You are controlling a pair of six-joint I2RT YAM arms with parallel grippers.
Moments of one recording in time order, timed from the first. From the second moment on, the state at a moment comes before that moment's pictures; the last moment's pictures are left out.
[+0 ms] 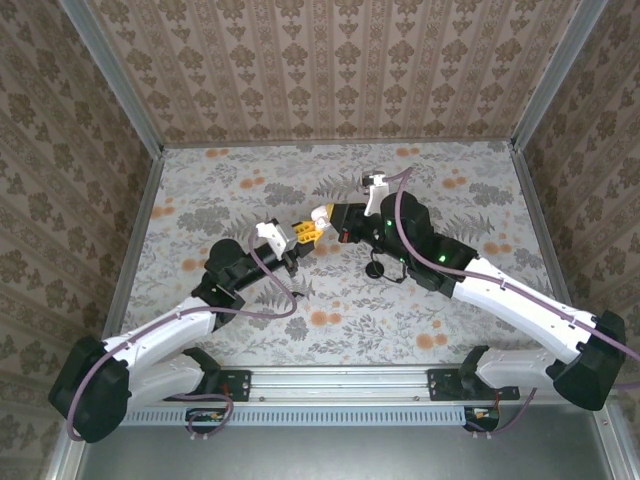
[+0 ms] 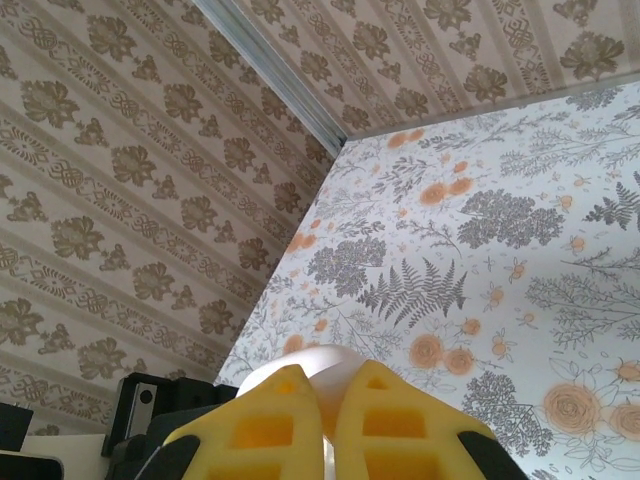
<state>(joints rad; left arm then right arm) -0.71 1.04 0.47 0.71 0.41 0.11 0.81 1.20 1.09 -0.13 0.07 0.68</state>
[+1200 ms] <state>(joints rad) -0.71 1.04 0.47 0.70 0.41 0.11 0.82 1.26 1.26 -0.40 0.07 0.69</state>
